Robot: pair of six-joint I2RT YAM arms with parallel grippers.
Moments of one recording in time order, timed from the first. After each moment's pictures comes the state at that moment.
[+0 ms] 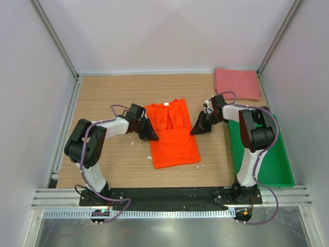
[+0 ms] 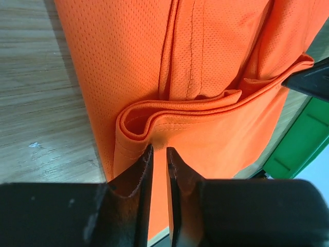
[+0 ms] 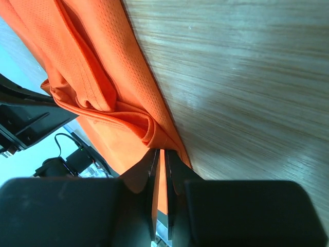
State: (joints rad) left arm -0.44 1.78 0.95 -0.21 0.41 -0.80; right arm 0.16 1.95 1.11 -0.43 -0.69 0.50
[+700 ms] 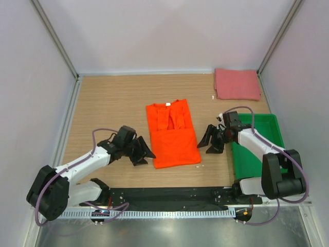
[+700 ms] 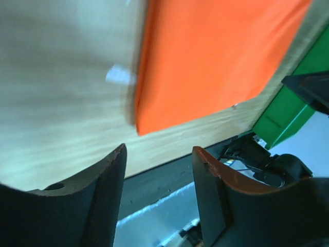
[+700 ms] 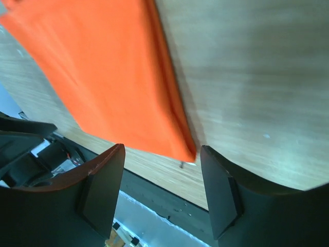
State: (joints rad) left arm -0.55 1.16 0.59 -0.37 0.32 -1.06; right arm 0.16 1.37 0.74 -0.54 -0.52 0.54
